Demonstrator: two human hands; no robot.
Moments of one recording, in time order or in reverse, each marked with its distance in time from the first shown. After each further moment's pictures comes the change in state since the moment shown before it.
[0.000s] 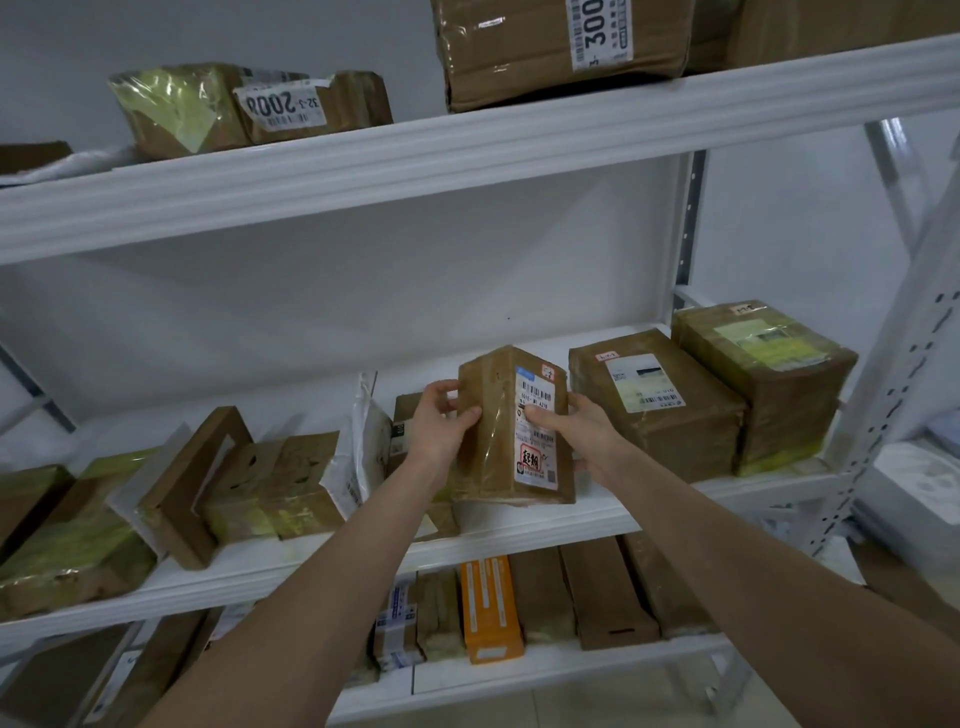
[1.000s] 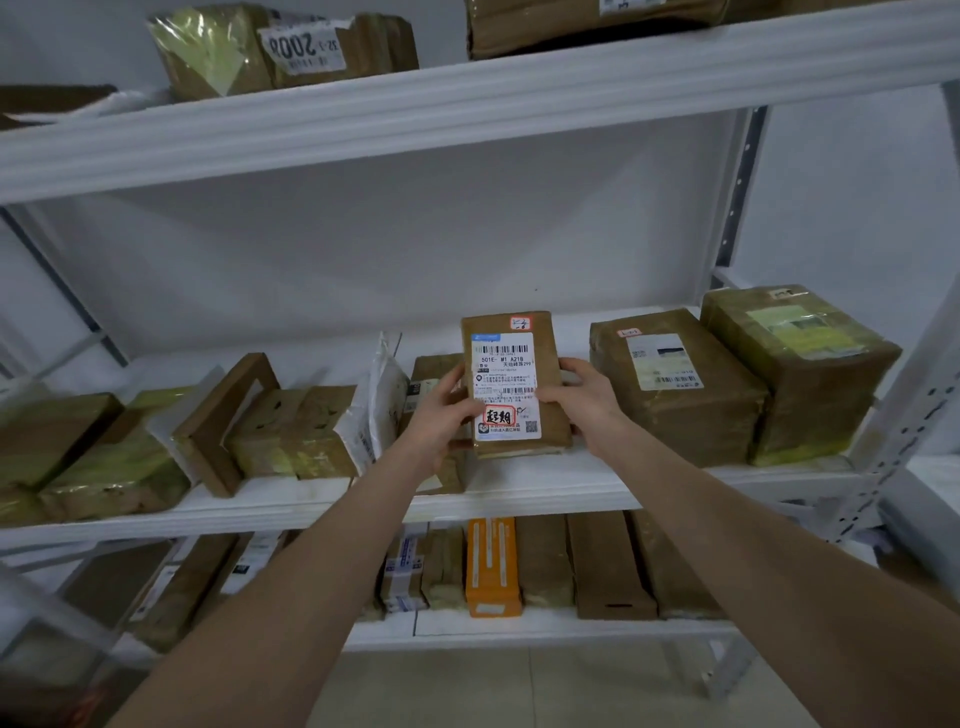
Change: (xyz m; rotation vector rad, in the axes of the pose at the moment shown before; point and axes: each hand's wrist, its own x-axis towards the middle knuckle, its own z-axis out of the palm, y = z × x) left_hand -0.029 -0.013 -0.009 -0.172 -0.175 -0.175; right_hand -0.004 -0.001 0.003 -0.060 0.010 -0.081
